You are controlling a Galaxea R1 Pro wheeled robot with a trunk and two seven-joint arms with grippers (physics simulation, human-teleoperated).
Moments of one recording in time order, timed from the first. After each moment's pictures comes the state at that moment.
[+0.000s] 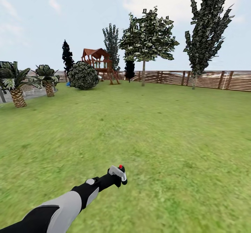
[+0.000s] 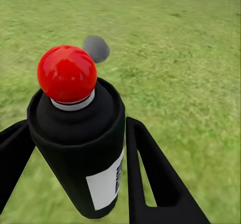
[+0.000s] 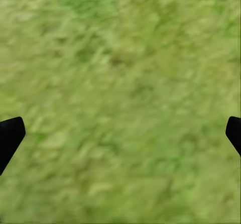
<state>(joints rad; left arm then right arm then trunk) -0.83 -0.14 0.06 -0.04 -0.26 -0.37 -0.58 -0.33 -0.17 -0.39 0.04 0.05 -0.29 -0.01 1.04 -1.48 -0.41</state>
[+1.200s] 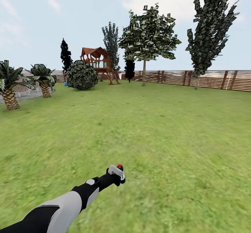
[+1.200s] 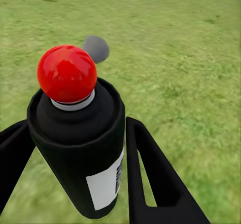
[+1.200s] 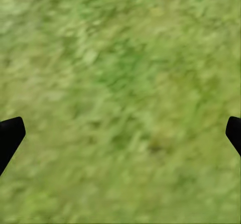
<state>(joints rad) -0.83 -0.14 0.05 -0.04 -0.26 -0.37 -0.52 -0.33 -0.17 -0.39 0.04 0.05 -0.29 0.00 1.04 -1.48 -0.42</state>
